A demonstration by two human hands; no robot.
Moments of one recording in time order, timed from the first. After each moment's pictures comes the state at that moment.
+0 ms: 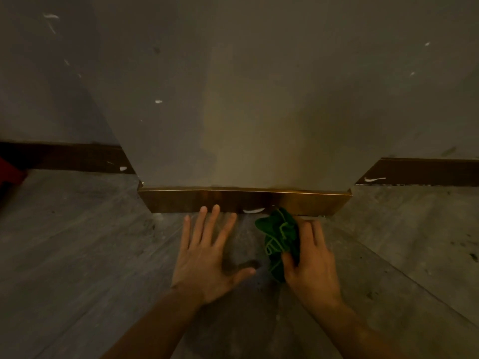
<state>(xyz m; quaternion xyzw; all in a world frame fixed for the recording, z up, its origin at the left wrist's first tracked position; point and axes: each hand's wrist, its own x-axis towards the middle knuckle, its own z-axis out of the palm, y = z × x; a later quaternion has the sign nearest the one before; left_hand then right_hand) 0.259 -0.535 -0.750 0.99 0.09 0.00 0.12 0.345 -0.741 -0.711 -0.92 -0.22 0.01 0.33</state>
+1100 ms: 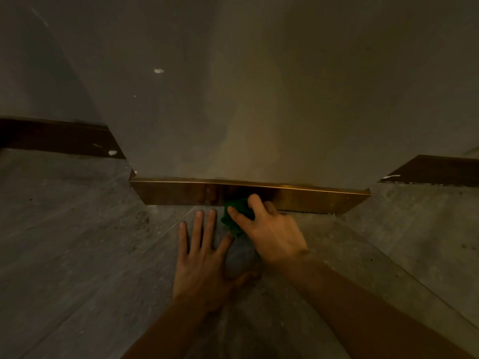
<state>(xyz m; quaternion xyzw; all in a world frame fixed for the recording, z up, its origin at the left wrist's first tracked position) 0.257 -0.540 -0.792 0.99 0.13 -0.03 0.10 0.383 -0.653 -0.715 -0.88 -0.48 0.01 -0.05</state>
